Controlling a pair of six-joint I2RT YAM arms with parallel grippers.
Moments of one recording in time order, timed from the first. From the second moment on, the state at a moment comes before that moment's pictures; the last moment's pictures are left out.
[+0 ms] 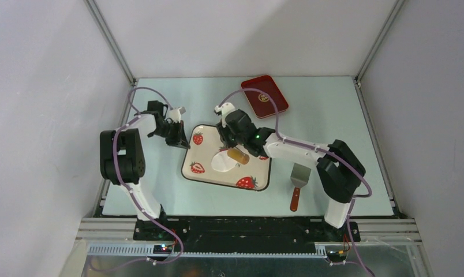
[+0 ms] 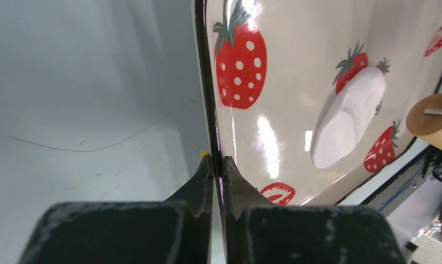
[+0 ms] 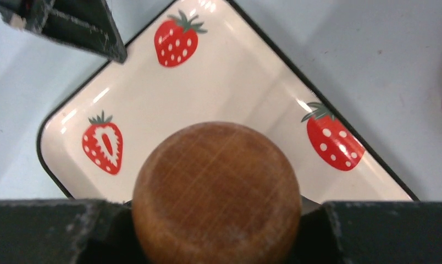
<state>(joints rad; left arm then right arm) 0.07 1.82 1.14 -0.62 0.62 0.12 0.88 1.78 1.32 -0.11 0.11 0.17</state>
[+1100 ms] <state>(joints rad) 0.07 1.83 1.38 -0.89 0.35 0.45 1.03 1.99 1.16 1.07 0.39 -0.50</state>
